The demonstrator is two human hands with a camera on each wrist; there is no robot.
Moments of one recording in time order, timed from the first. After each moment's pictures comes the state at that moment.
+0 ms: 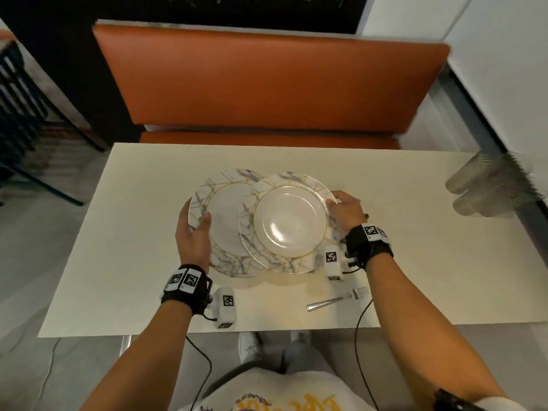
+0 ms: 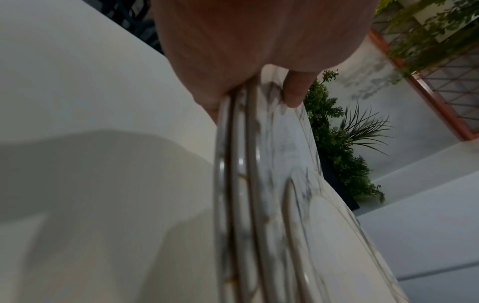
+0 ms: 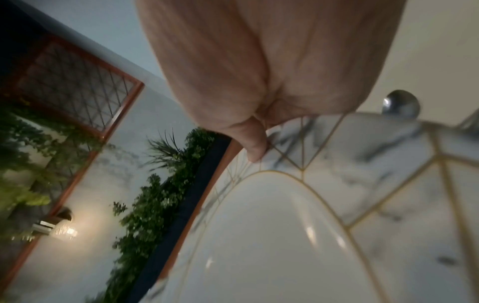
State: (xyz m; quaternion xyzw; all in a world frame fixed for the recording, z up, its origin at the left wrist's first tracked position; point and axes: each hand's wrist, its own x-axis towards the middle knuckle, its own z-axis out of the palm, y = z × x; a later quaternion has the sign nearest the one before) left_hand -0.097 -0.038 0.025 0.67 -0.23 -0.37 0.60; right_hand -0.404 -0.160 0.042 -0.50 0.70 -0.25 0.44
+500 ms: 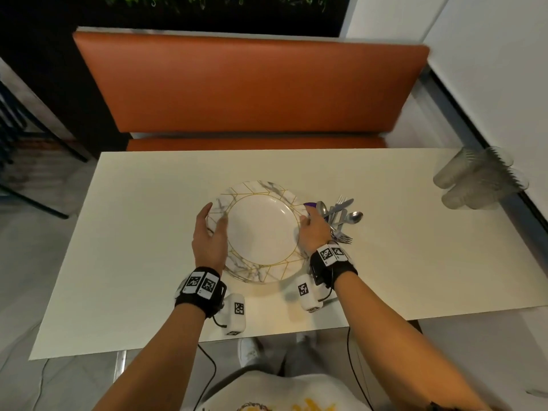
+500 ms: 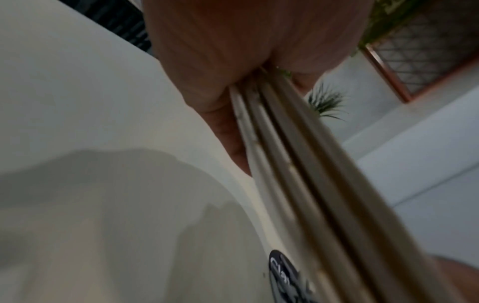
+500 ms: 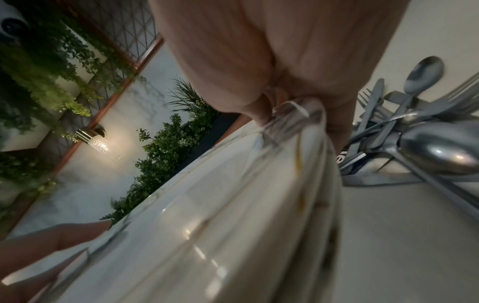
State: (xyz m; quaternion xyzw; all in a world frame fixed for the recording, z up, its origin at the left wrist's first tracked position) left_hand -0.120 -0.050 0.025 0.71 -0.27 -0.40 0.51; right_hand -0.340 -0.116 0.006 -0.52 0.74 -0.22 0.36
